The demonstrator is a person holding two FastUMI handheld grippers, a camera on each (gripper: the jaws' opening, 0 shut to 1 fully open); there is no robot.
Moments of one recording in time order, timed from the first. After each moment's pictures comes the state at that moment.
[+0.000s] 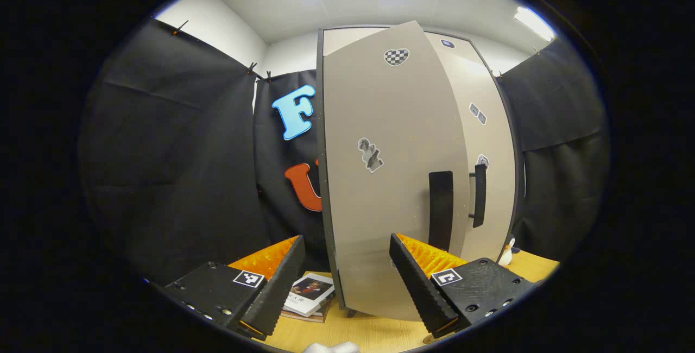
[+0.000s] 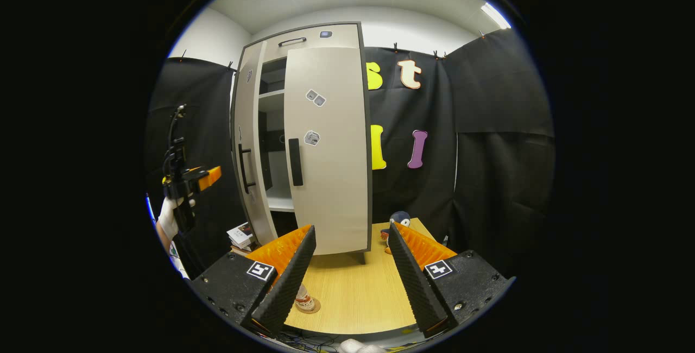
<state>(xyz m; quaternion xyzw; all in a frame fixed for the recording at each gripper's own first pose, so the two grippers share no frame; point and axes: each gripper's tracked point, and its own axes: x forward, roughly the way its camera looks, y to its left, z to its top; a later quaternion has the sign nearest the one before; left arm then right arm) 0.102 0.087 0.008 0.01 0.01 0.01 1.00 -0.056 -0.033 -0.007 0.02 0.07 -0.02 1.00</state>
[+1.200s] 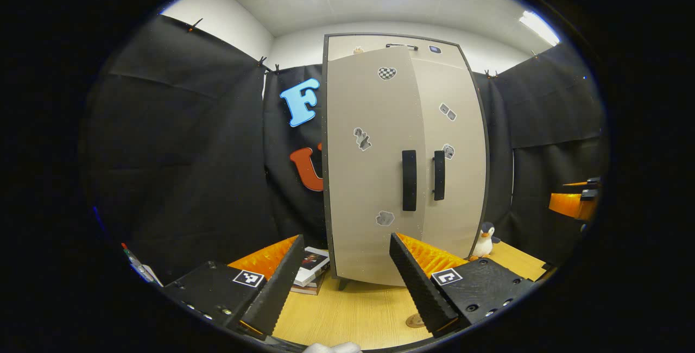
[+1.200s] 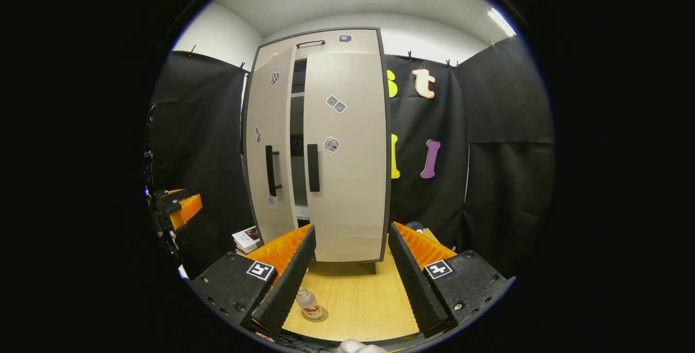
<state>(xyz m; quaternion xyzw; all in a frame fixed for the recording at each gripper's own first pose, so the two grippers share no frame) -0.012 0.062 -0.011 -0.01 0.03 0.01 1.00 -0.032 0.010 -0.004 0.01 0.05 0.02 1.00</state>
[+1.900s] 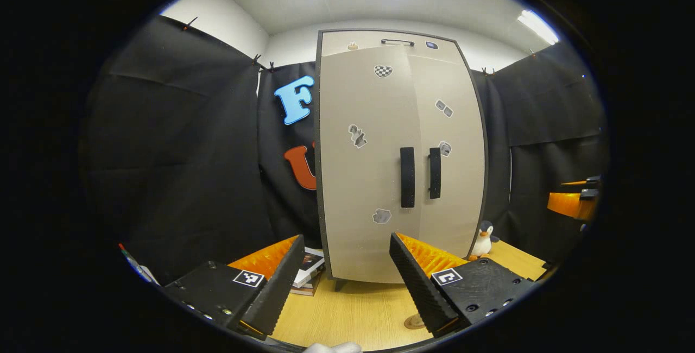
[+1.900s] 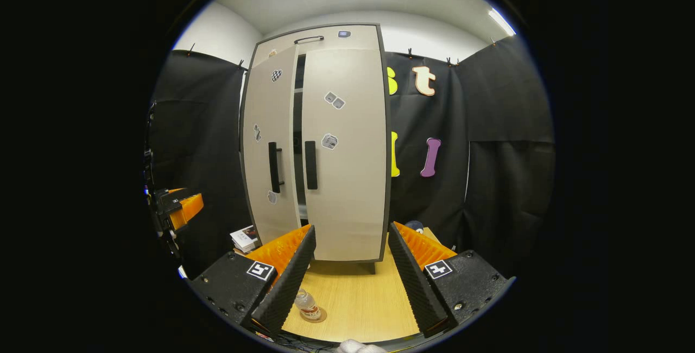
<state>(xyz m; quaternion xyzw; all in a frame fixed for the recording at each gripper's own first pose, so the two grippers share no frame) 0.005 0.053 -0.017 -0.01 0.04 0.00 1.00 -0.018 0.005 -0.004 0.00 0.05 0.01 1.00</state>
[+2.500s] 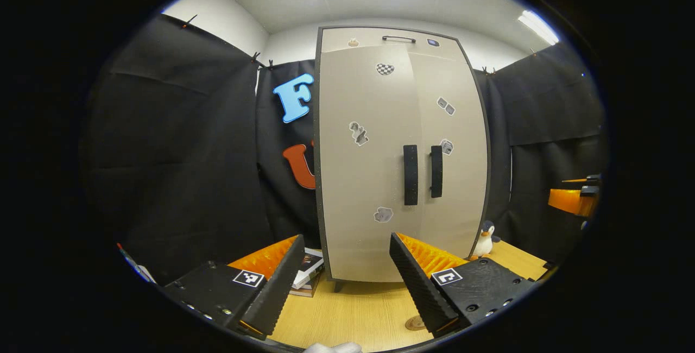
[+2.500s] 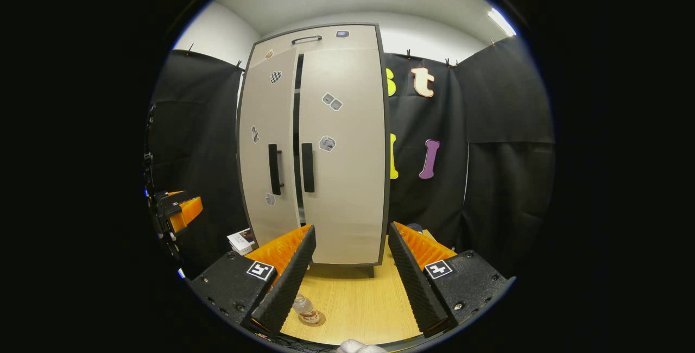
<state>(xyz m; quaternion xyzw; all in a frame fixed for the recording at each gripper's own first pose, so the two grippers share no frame) 0.018 0.055 -0.021 -0.01 0.04 -0.01 1.00 -0.005 0.004 -0.007 0.01 0.05 0.00 1.00</state>
